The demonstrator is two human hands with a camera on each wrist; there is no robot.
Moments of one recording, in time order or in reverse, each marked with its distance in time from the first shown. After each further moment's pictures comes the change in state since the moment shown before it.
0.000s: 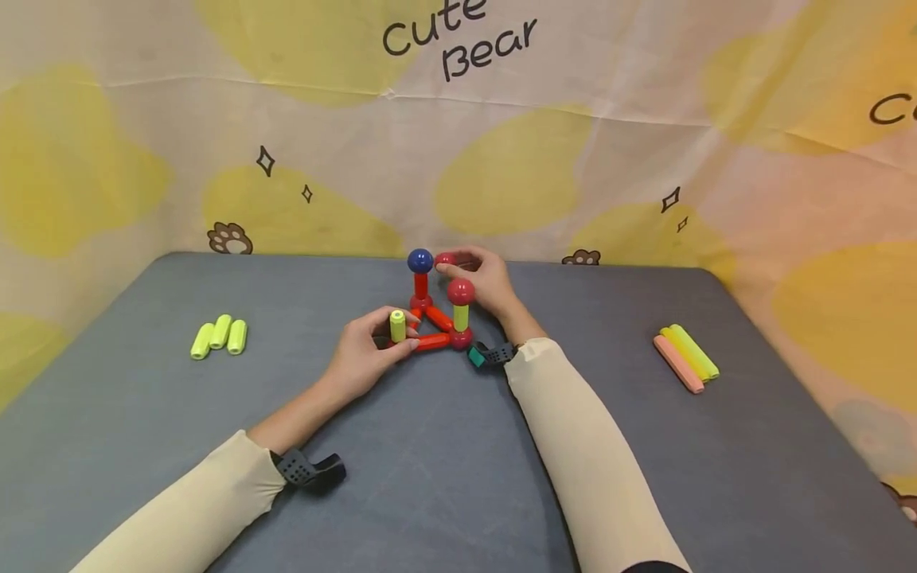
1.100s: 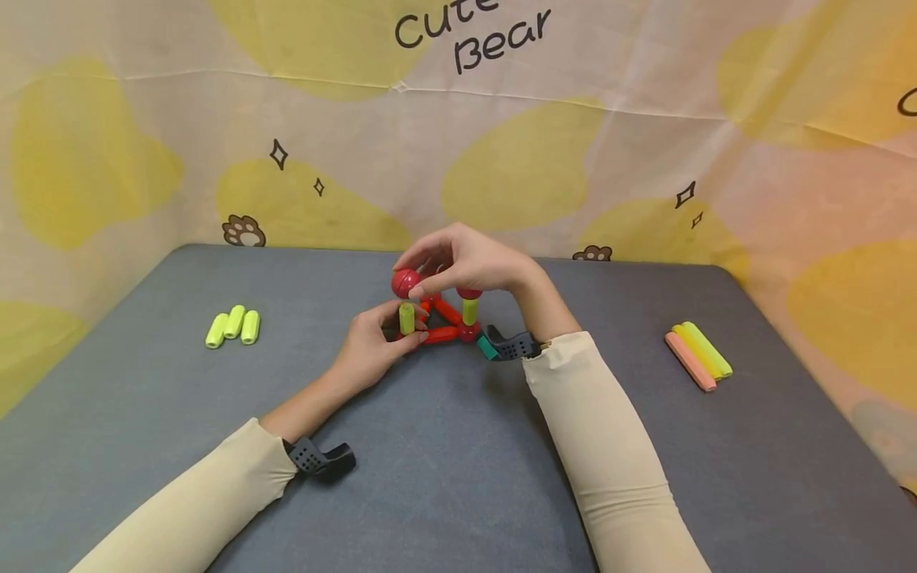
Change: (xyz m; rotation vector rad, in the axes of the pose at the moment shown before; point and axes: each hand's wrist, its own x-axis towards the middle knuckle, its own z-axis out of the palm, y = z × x) left_hand -0.001 0.002 -0.004 0.042 0.023 0.034; right_hand -0.021 -0.124 -0.015 -0.077 -0.745 -0.180
